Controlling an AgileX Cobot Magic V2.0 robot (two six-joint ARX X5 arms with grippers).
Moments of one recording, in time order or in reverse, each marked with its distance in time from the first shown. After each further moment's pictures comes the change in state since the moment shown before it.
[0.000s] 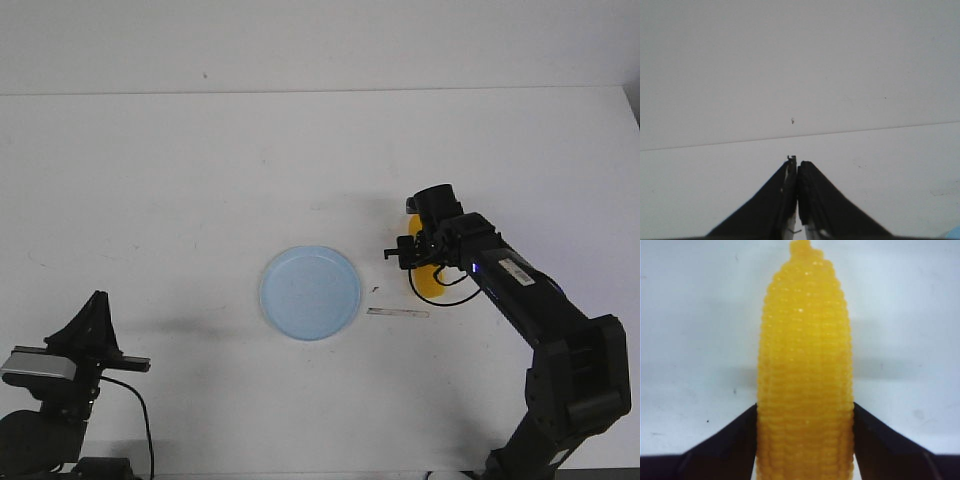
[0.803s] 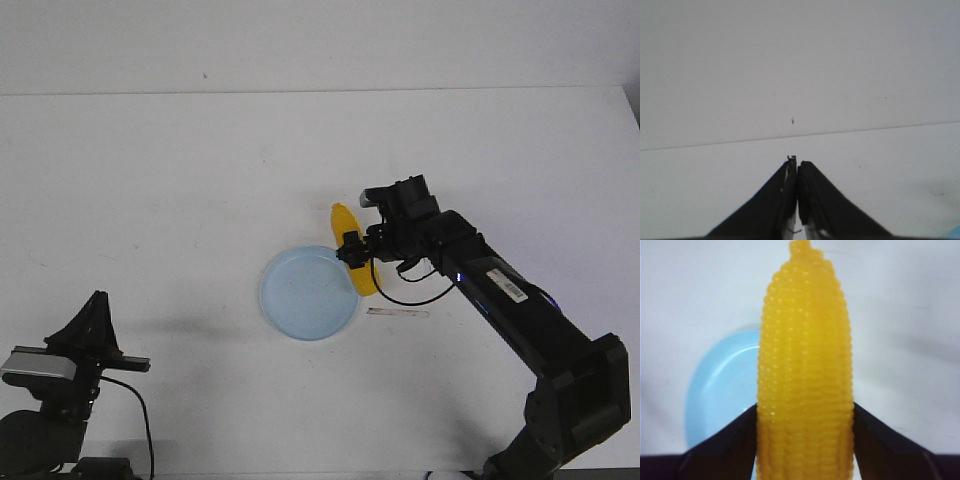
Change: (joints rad) left arm 0.000 0.000 0.000 0.000 0.000 0.000; right arm 0.167 -0.054 0.090 0.037 -0.470 0.003
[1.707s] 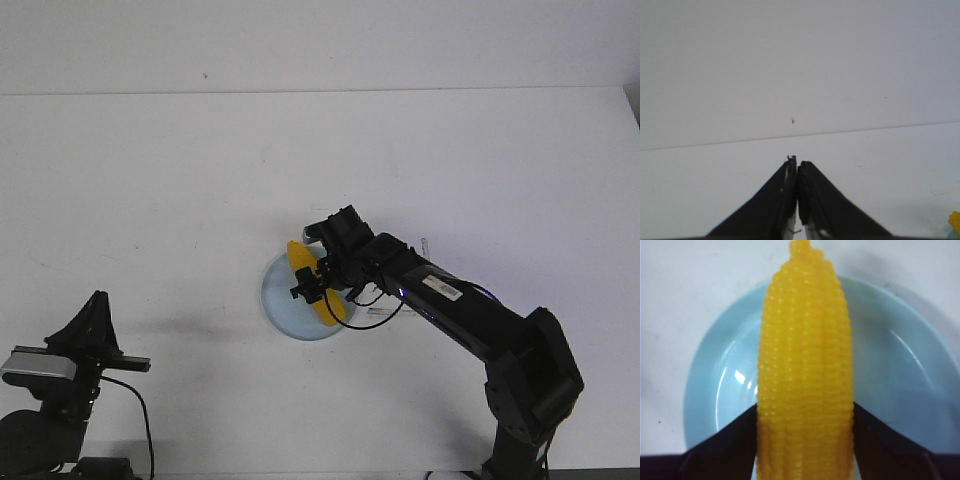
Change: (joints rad) left arm 0.000 0.000 0.000 0.000 0.000 0.000; right arm 0.208 0.142 -0.002 0.063 0.106 0.025
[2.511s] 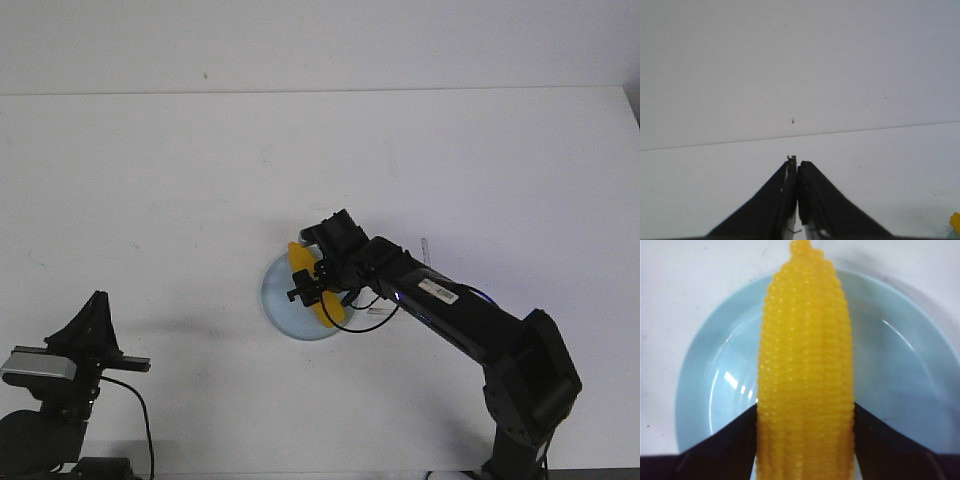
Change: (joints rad) left arm 0.000 0.000 0.000 0.000 0.000 0.000; right arm 0.029 0.000 0.000 -0.005 0.073 0.020
